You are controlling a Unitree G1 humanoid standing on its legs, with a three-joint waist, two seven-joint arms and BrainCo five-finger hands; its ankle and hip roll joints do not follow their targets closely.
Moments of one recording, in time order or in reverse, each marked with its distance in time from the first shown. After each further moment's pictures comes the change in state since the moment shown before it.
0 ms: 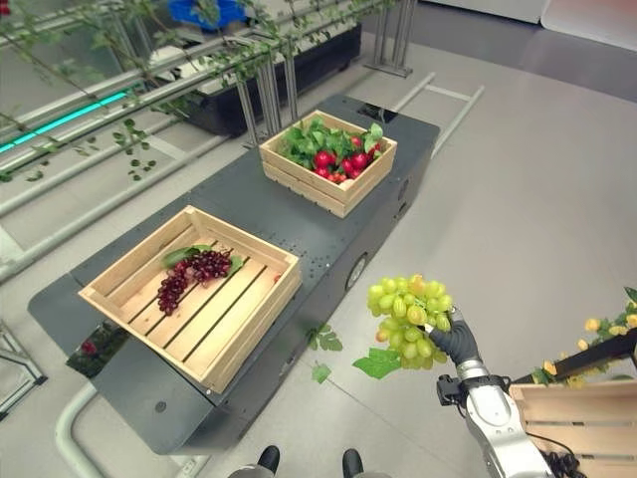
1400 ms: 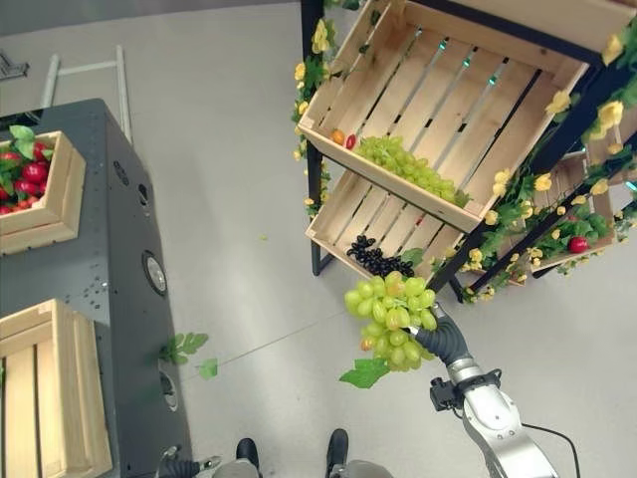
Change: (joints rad) left arm -0.040 0.019 -0.056 -0.114 0.089 0.013 0.040; right arm 0.011 -0.094 0.051 -0.124 0.019 0.013 0.048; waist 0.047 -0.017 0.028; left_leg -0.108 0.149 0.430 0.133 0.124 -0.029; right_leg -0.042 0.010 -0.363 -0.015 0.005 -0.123
